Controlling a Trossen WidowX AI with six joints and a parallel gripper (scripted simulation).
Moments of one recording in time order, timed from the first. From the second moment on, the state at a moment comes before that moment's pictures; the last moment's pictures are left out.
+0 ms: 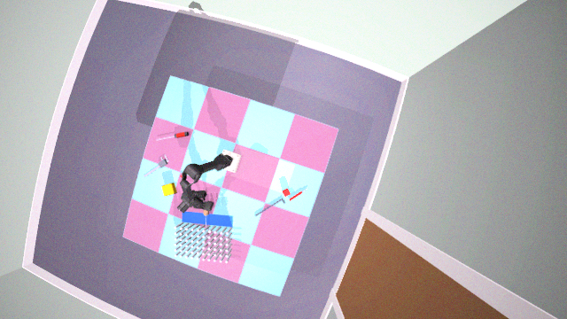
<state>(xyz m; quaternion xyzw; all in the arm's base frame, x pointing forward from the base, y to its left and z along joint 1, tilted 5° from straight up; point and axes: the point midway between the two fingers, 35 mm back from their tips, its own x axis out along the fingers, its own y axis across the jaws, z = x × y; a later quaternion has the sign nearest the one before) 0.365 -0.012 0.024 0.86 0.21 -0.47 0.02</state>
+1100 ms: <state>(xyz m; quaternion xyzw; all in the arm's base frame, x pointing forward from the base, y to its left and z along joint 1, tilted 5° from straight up) 0.349 -0.018 0.030 0.85 0.21 -0.47 0.02</state>
